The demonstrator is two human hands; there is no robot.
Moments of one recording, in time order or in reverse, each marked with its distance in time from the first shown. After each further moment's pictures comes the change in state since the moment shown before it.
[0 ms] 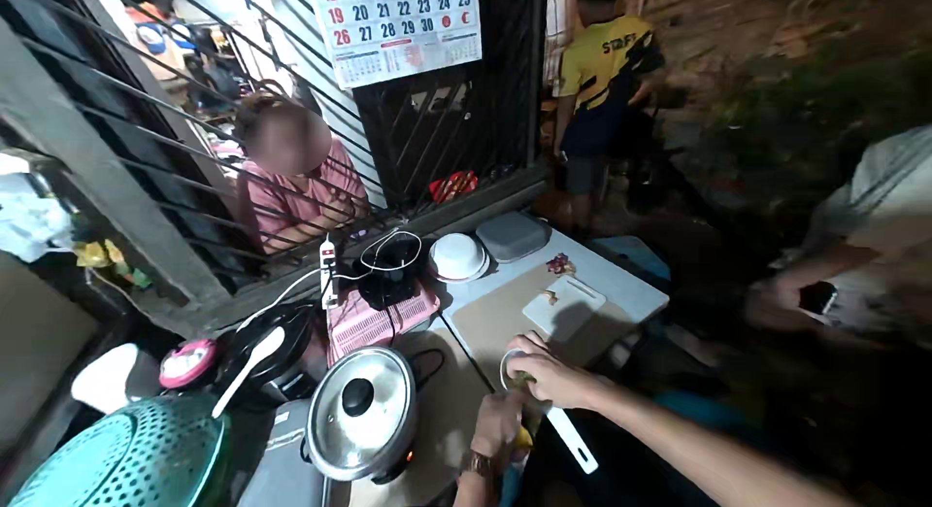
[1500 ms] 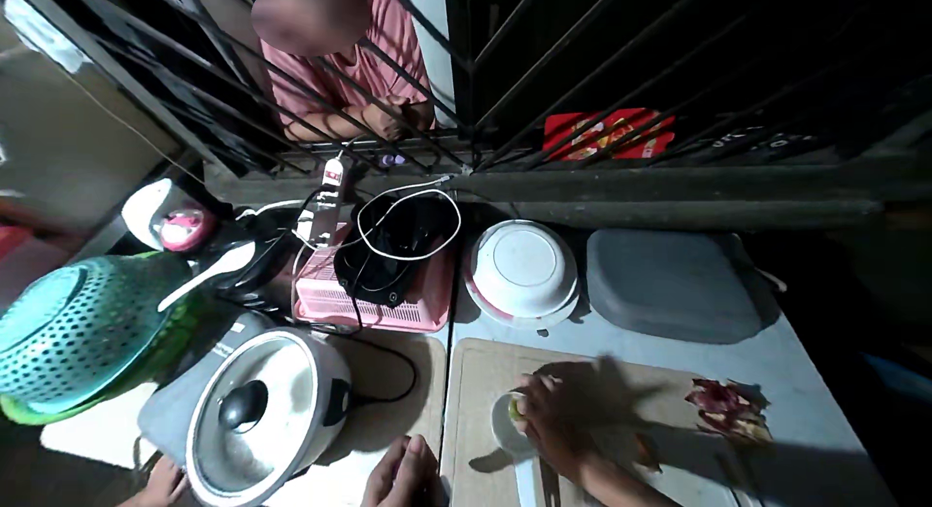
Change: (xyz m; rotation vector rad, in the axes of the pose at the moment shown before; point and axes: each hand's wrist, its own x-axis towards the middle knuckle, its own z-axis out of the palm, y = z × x) left_hand 0.157 0.082 0.006 -0.786 0.676 0.082; right_hand 0.253 0.274 0.026 -0.031 -0.278 -0.323
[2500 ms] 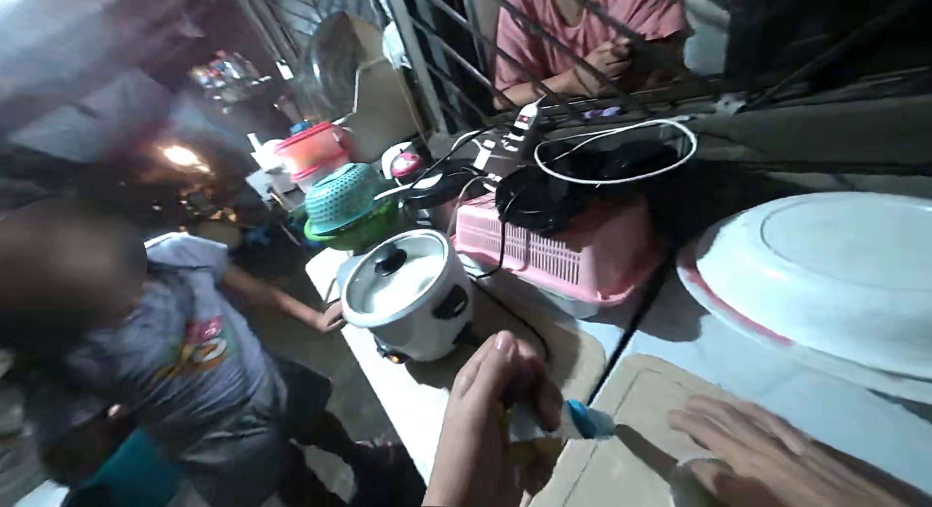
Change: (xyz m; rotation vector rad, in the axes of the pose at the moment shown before) left_hand 0.035 -0.103 0.016 -0.325 0.061 0.722; right_hand 0.057 0.023 -0.025 -0.321 -0.209 -0.886
